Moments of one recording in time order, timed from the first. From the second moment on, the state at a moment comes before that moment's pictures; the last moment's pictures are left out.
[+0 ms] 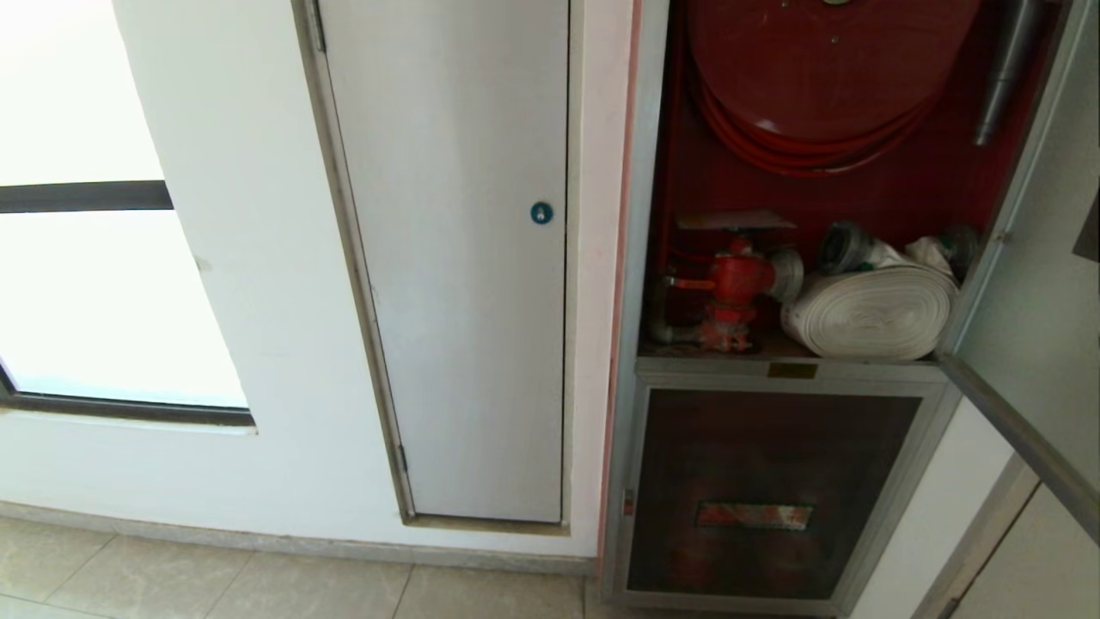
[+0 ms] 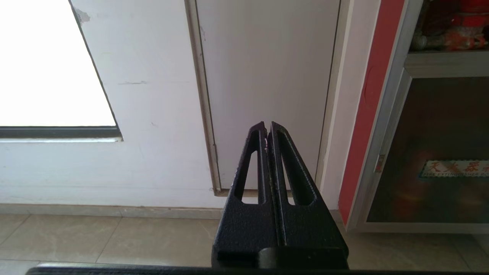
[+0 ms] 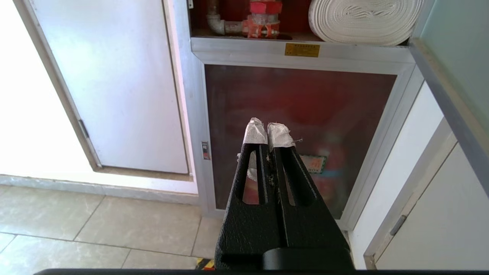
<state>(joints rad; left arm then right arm) -0.02 0.00 0.00 -0.07 -0.02 0.02 0.00 0.00 0.00 0.01 0.02 0.00</state>
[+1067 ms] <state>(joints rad) -0.02 0.00 0.00 -0.07 -0.02 0.02 0.00 0.00 -0.04 0.02 0.00 0.01</state>
